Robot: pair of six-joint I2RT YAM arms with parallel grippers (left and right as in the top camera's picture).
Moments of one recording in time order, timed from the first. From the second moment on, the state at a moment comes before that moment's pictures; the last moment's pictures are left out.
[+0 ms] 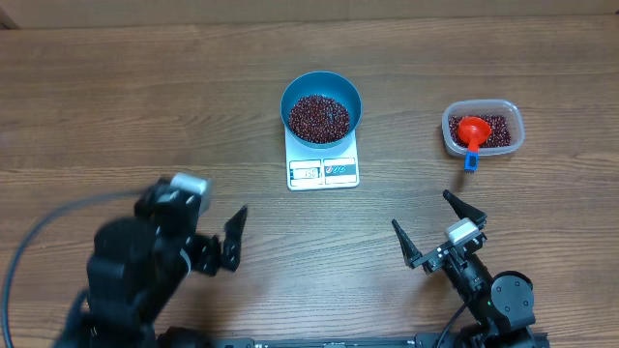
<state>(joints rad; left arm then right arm) -0.23 0.62 0.98 -0.91 0.11 -0.03 0.28 0.01 0.02 -0.02 -0.22 -0.15</state>
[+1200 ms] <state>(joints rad) -0.03 0.01 0.01 -0.05 0.29 -0.29 0.28 0.01 0.02 -0.02 -0.22 -0.14</state>
